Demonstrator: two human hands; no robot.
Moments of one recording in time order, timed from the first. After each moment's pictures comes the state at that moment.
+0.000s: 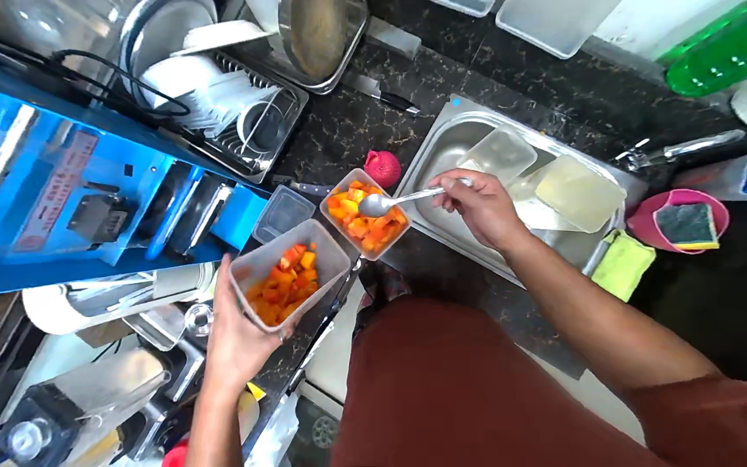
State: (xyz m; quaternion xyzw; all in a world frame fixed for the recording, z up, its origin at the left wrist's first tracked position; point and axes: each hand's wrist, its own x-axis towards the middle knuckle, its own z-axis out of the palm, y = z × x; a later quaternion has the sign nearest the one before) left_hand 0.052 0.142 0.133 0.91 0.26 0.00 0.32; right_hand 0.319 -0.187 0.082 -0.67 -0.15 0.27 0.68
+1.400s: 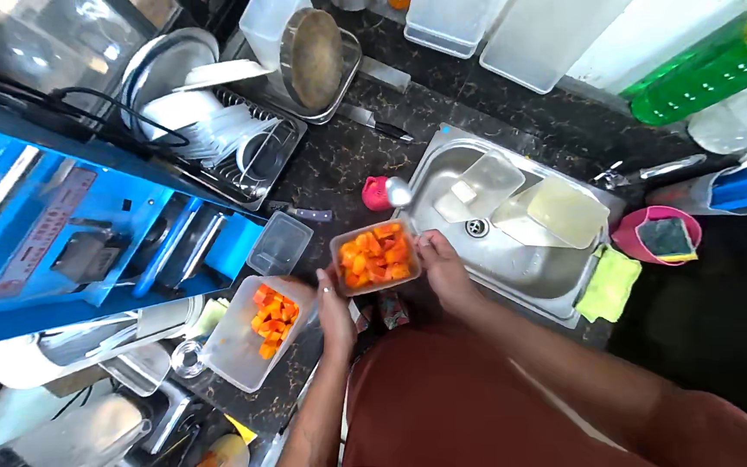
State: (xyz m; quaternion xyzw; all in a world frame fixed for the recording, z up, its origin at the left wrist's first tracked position) left_hand 0.147 0.036 0.024 0.60 0.39 0.11 0.68; right_hand 0.253 -0.133 0.055 -0.70 0.09 0.27 0.65
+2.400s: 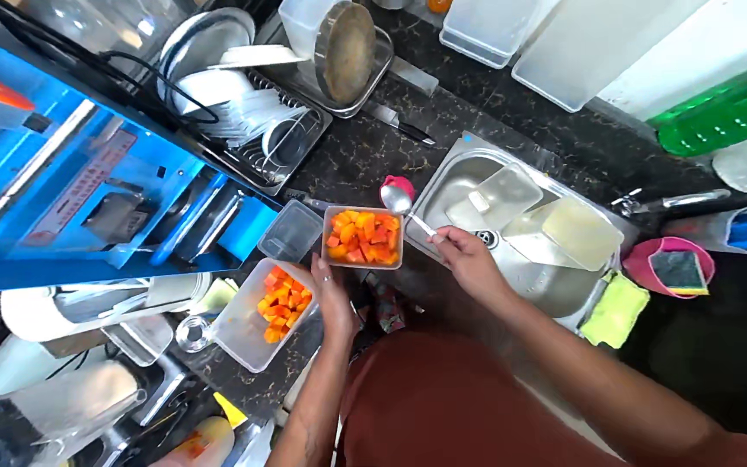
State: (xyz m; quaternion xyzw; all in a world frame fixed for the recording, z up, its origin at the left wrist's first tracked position) left_hand 0.141 0.053 0.014 0.53 0.44 0.18 0.71; right_hand 0.276 -0.141 0.078 -0.81 -0.06 0.28 0.50
